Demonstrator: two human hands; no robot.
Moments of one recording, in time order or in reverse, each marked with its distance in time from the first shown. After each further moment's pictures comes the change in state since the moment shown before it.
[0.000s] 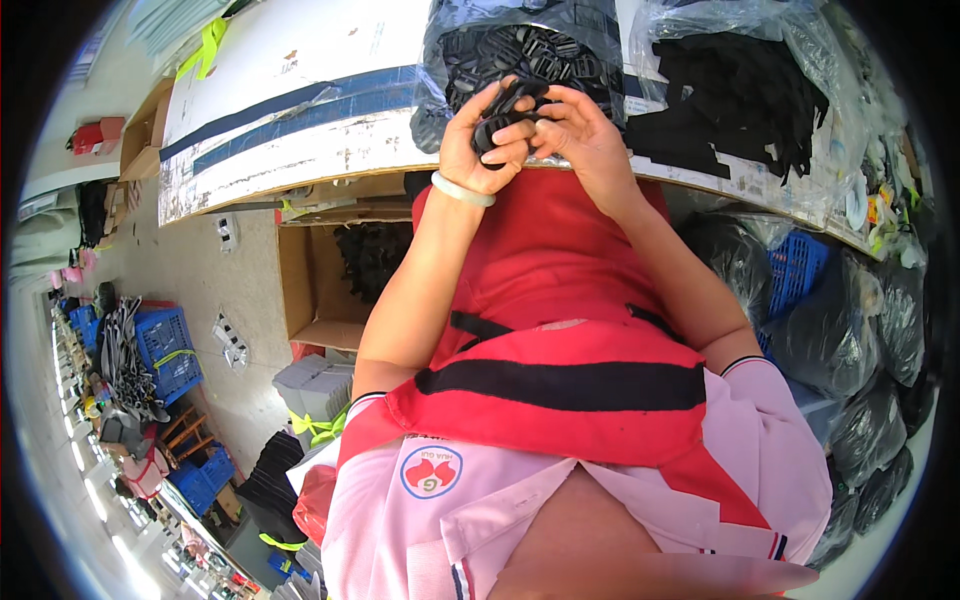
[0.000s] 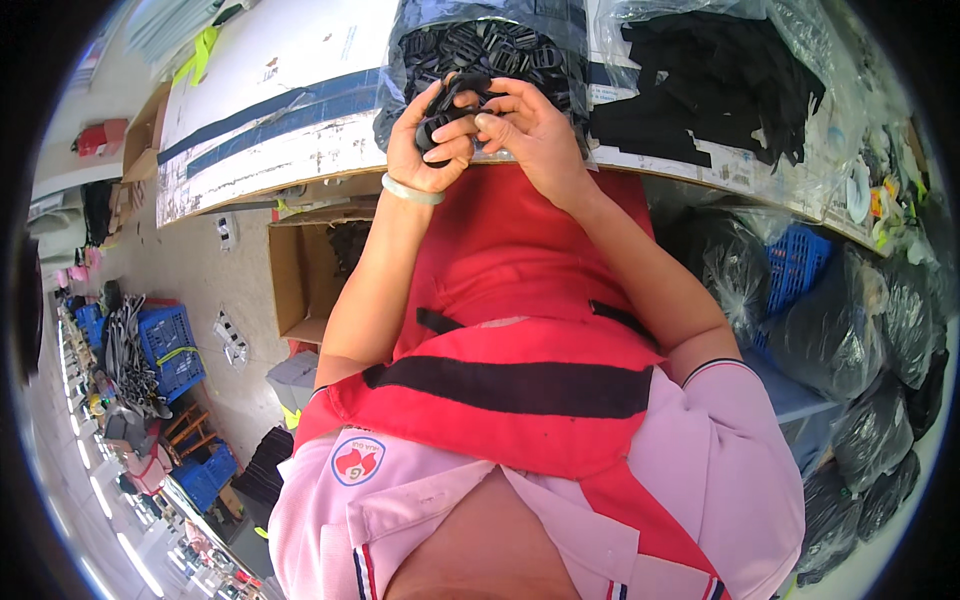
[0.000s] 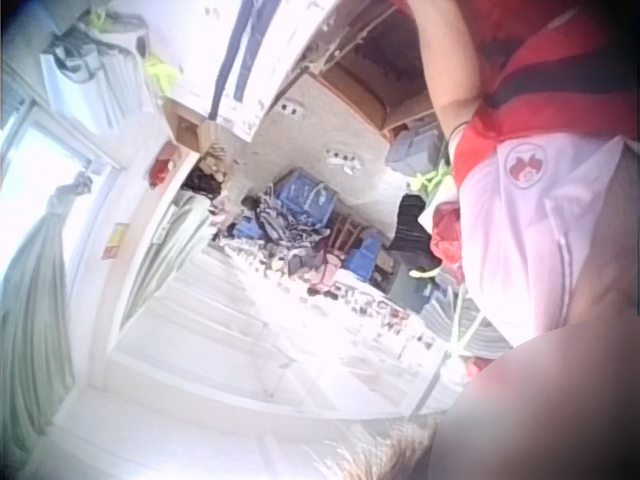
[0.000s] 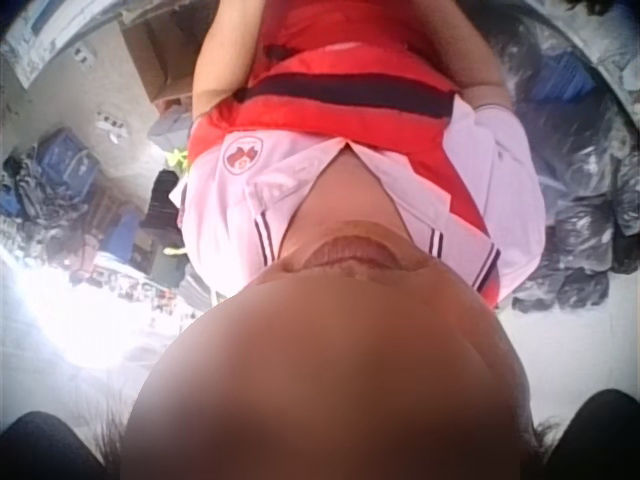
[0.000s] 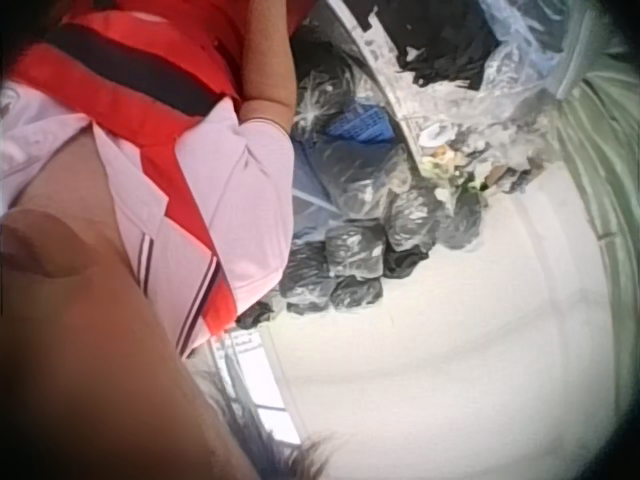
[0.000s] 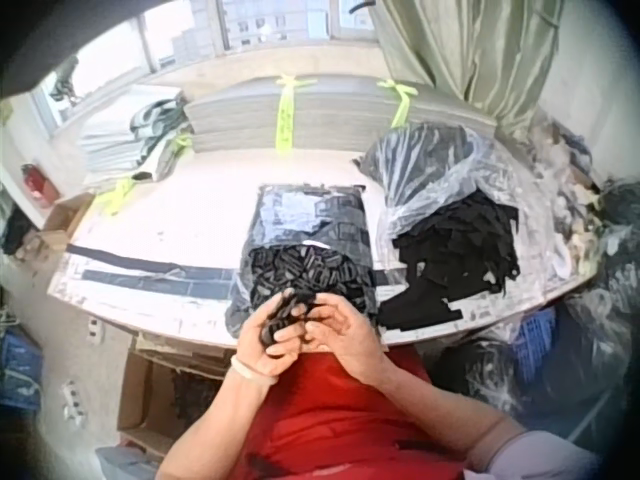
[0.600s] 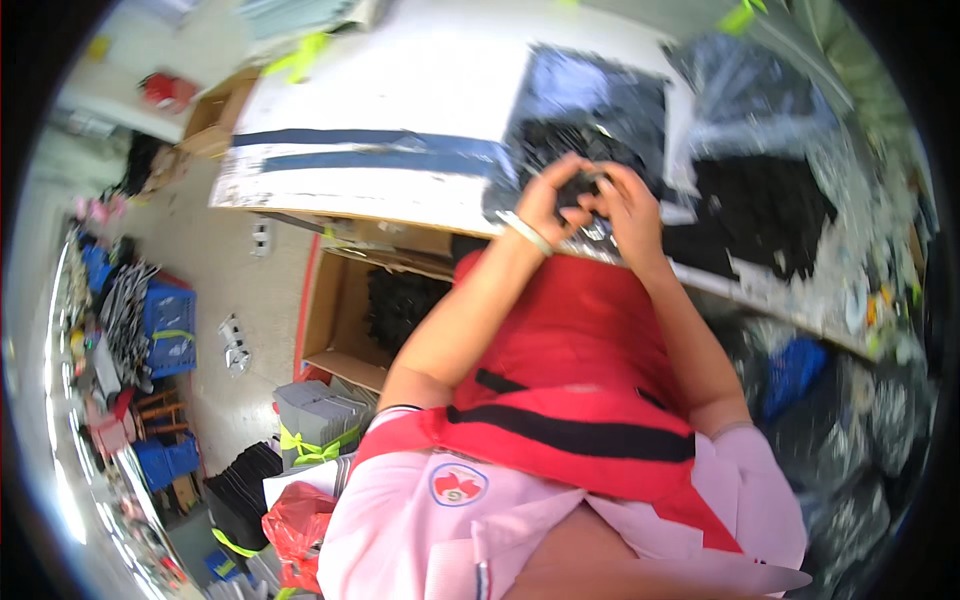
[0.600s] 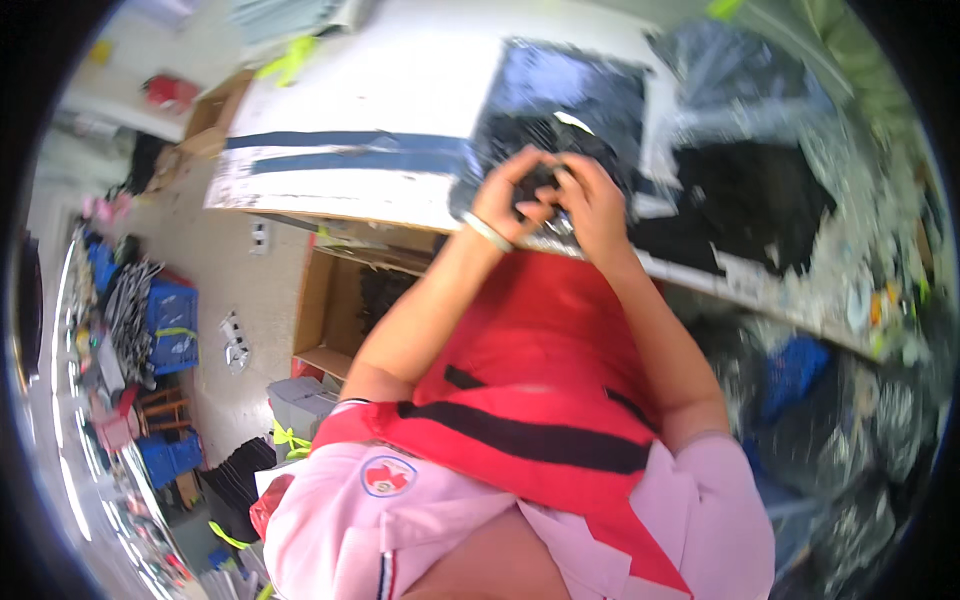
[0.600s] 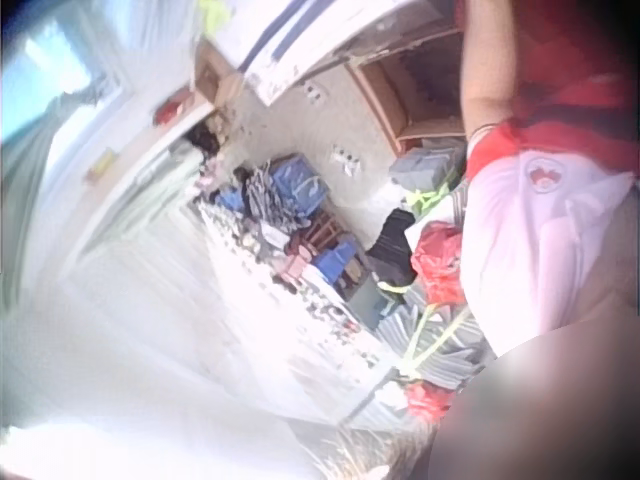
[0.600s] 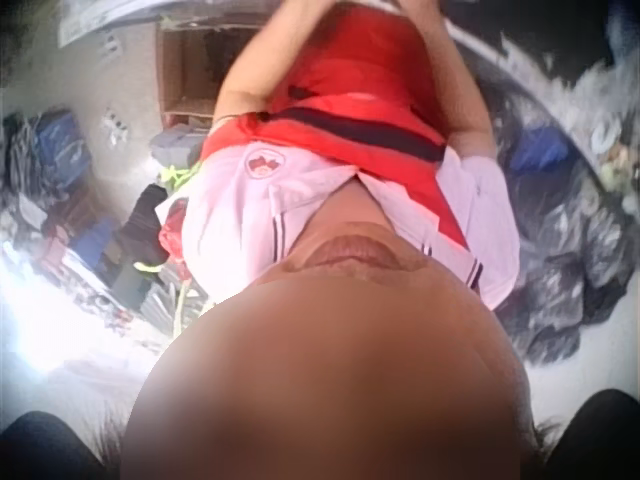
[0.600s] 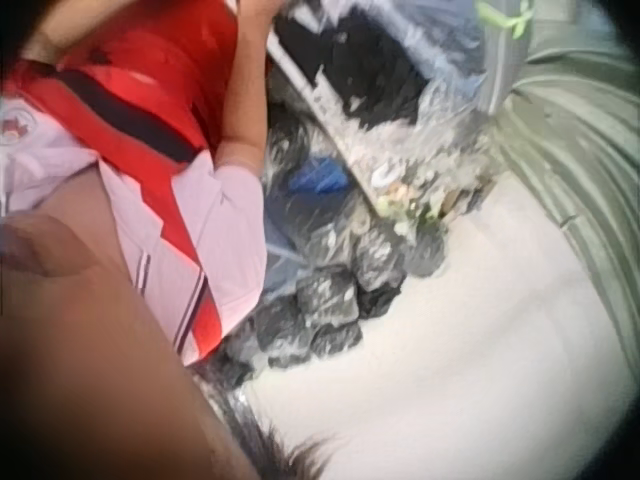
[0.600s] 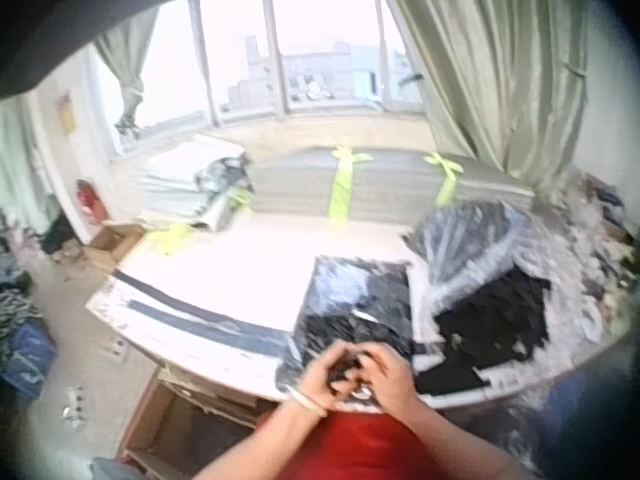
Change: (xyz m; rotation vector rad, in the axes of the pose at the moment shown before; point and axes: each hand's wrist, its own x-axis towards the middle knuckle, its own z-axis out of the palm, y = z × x) left_hand 0.029 0.020 0.002 0.306 0.222 0.111; right_hand 0.043 -0.009 0.001 -0.279 -0.011 -0.183
